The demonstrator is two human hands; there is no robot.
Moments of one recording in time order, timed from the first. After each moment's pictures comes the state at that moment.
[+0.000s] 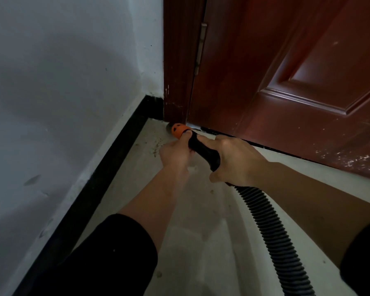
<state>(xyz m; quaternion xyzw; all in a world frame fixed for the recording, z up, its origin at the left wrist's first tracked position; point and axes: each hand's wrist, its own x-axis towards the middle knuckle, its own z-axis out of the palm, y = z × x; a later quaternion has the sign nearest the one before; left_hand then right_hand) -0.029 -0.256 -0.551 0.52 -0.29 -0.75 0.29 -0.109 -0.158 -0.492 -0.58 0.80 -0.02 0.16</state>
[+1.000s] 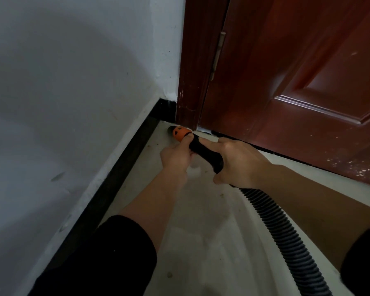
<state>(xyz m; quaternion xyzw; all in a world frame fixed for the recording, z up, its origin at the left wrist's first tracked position) -0.007 -0.276 -0.558 0.51 -0.28 -0.76 0.29 -0.097 -0.176 -0.492 -0.60 0.78 -0.01 0.15</state>
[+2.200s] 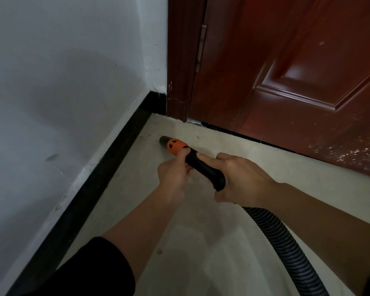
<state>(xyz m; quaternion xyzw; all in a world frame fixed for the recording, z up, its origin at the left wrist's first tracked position) 0.025 -0.201 -0.547 0.53 -0.28 -0.76 0.26 -0.078 -0.102 -0.496 -0.62 0.77 0.00 0.16</state>
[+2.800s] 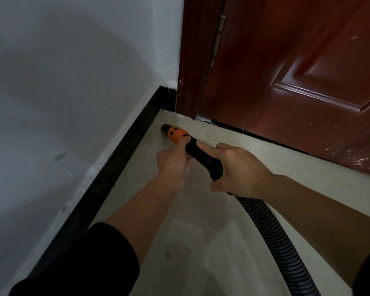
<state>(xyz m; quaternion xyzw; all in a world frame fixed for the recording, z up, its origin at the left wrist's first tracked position) 0.025 -0.242 -0.549 0.54 -0.29 -0.74 0.27 -0.073 -0.142 -0.504 -0.60 0.78 -0.03 0.17</state>
